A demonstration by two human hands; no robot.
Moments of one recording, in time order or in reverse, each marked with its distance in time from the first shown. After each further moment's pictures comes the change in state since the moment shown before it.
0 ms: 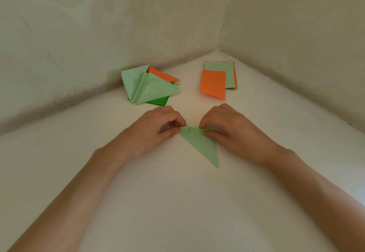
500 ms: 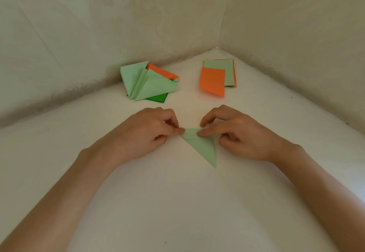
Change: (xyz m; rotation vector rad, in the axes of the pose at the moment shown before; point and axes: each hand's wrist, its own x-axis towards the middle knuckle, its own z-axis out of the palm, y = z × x) left_hand -0.013 0.001 -0.010 0.360 -0.061 0.244; right_hand -0.006 -0.002 -0.014 0.068 -0.168 -0.045
